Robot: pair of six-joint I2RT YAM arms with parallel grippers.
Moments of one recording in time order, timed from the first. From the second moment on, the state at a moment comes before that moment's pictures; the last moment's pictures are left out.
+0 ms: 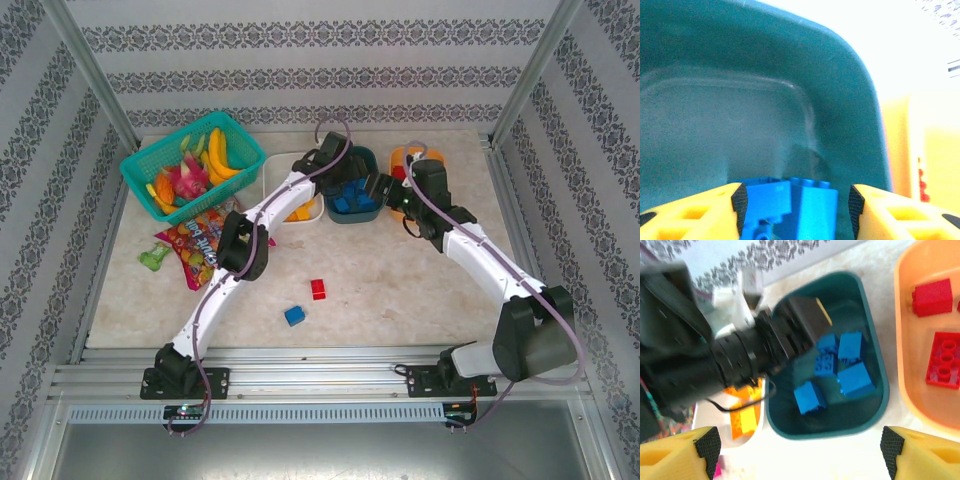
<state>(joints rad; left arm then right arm) -0.53 2.67 2.55 -0.56 0.05 -0.81 0.29 1.38 1.01 -0.20 -0.13 0.55</state>
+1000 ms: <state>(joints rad) -0.51 0.93 0.76 -0.73 0.19 -0.84 0.91 1.81 1.23 -0.74 0.04 0.69</state>
